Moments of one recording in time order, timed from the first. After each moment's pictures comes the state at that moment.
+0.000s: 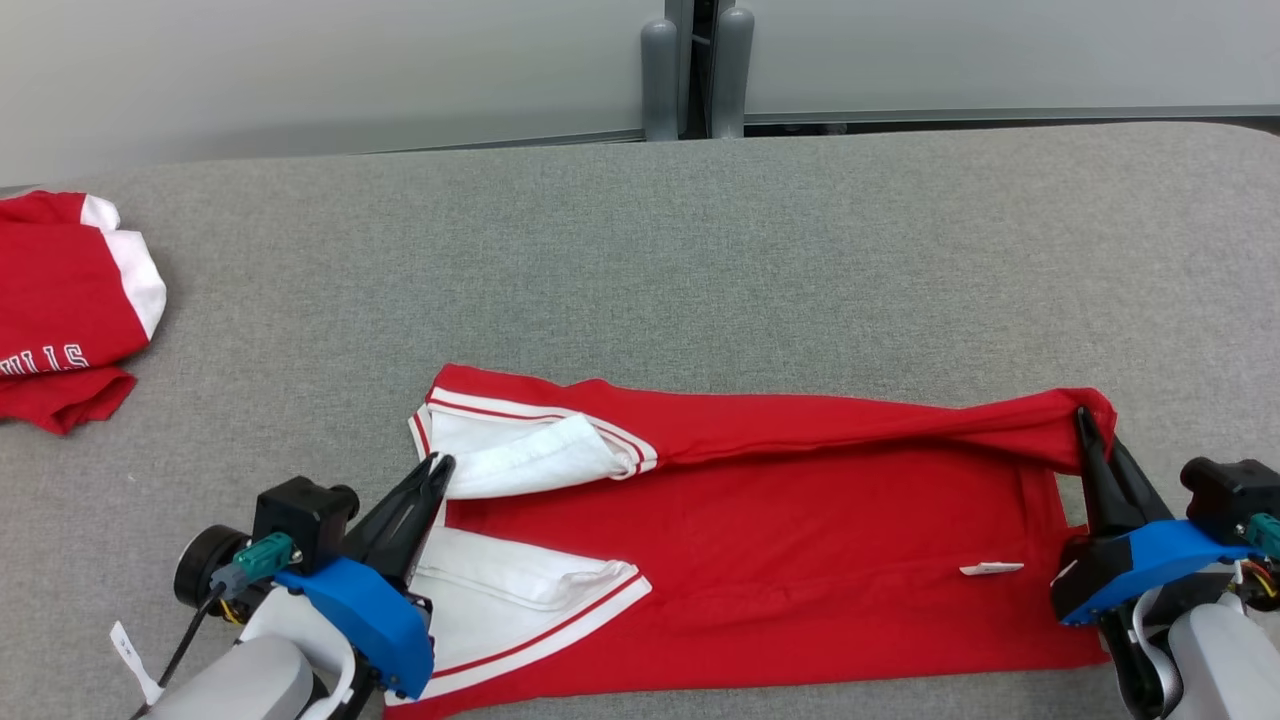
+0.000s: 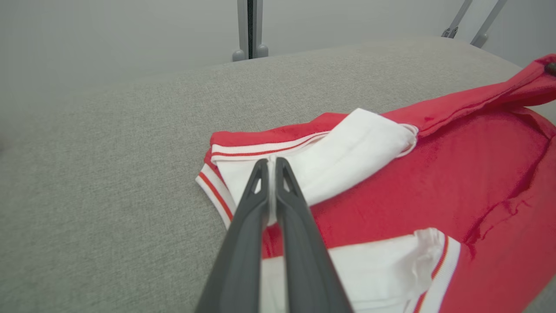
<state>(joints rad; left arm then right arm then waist) -0.55 0.56 -0.96 0.30 -0.84 0.15 -0.21 -0.34 -0.31 0.09 0.60 0.31 0.13 -0.26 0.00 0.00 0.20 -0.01</state>
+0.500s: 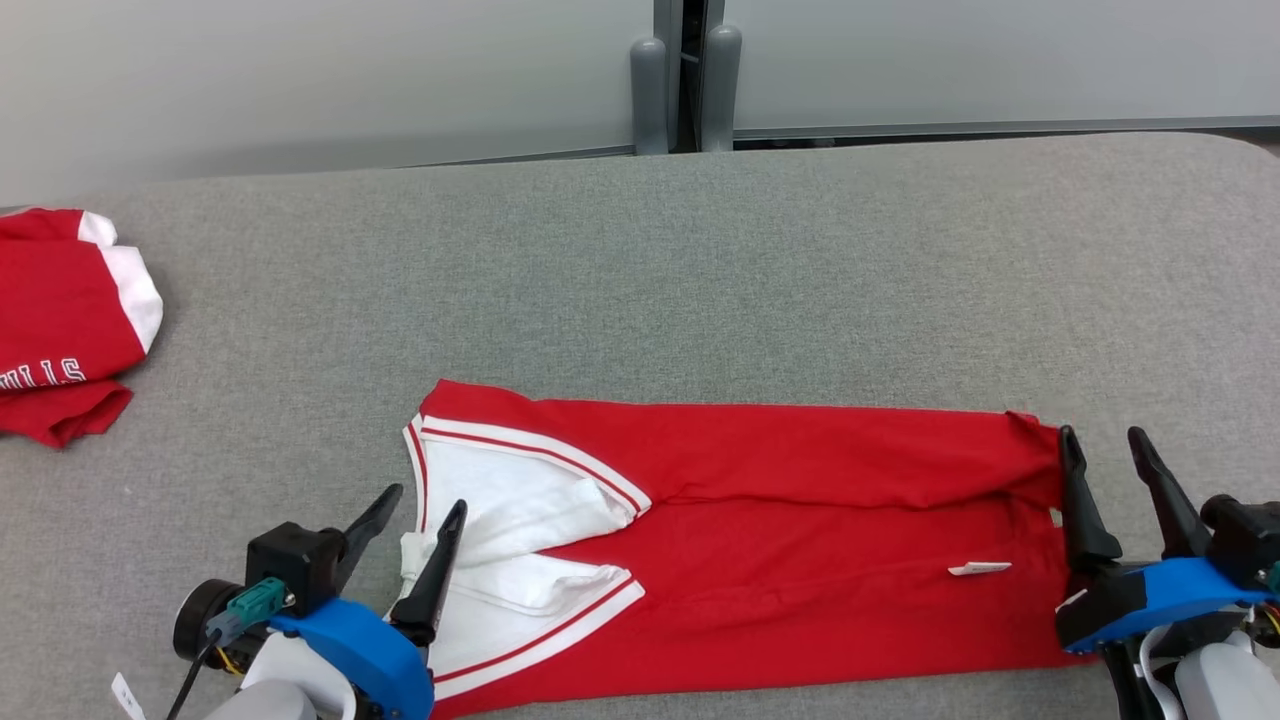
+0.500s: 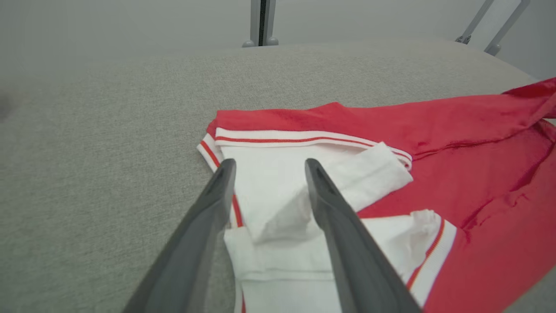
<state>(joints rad) -0.46 0.54 -0.93 0.32 -0.86 0.17 -0.25 -0.22 -0.25 0.01 0.46 0.29 0.13 -0.26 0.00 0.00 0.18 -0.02</state>
